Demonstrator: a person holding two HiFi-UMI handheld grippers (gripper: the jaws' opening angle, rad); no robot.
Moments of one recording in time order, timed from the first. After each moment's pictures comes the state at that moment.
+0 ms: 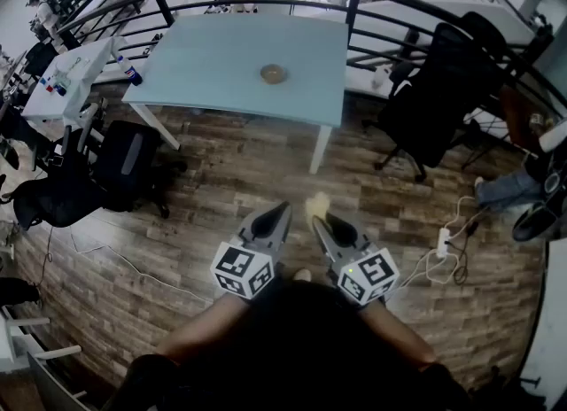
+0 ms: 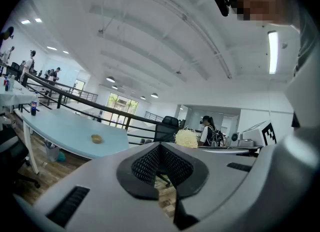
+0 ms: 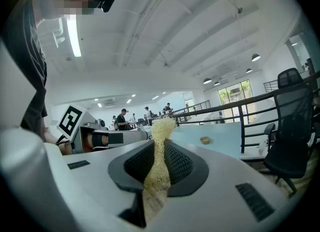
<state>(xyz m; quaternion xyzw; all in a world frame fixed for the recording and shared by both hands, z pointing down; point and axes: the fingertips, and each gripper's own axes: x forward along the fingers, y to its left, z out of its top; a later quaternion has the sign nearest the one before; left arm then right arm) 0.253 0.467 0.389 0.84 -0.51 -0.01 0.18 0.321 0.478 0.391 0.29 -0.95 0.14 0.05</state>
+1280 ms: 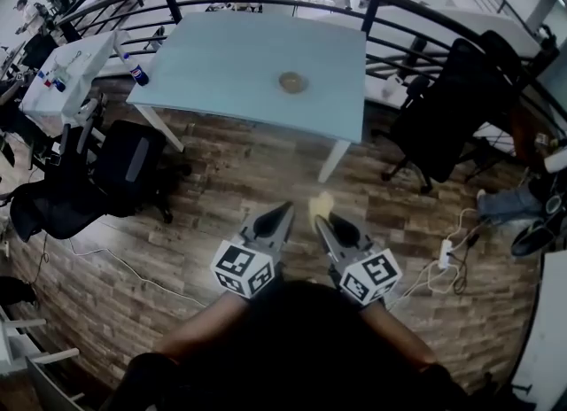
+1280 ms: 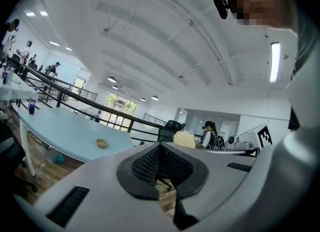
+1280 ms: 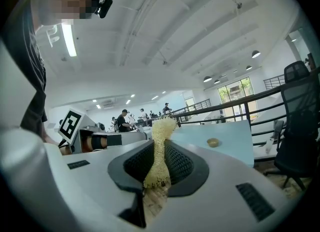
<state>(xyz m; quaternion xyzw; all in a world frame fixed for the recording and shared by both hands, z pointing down) 0.151 0.411 0.399 0.84 -0.50 -0.03 0.19 0.218 0.418 0.400 0.29 -0.95 0.15 0.05</state>
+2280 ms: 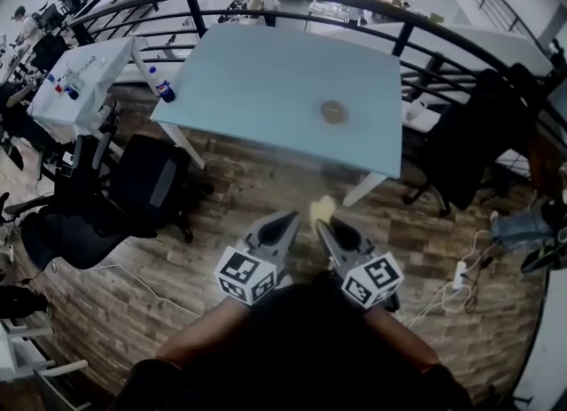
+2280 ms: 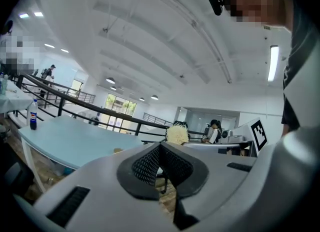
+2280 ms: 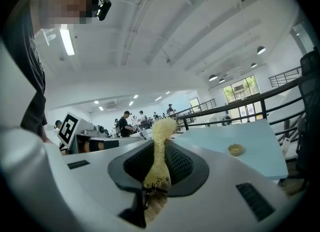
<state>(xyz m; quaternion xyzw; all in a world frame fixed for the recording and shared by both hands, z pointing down) -0.016 0.352 0.394 0.85 -0.49 -0.02 0.17 0.039 0.351 0.392 0.27 -0.95 0.15 0.03</state>
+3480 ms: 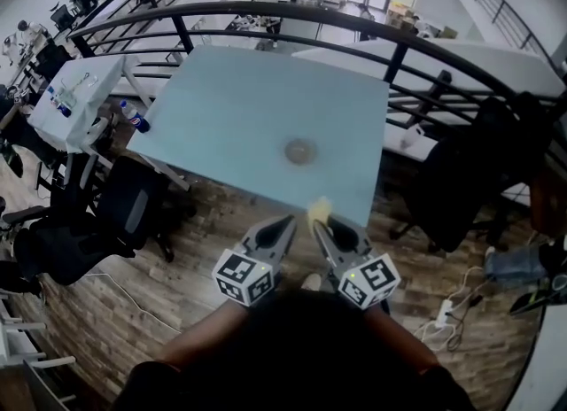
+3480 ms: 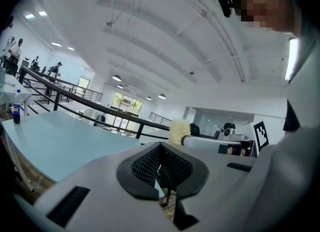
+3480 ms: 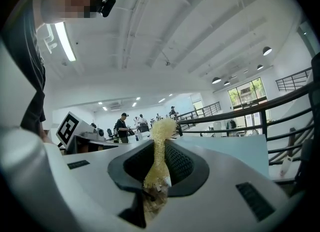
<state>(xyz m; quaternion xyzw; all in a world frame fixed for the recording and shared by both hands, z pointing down) 0.116 0.129 0.398 0.83 -0.53 -0.02 0.20 0.171 0.120 0.382 0.23 -0.96 0.12 0.03</state>
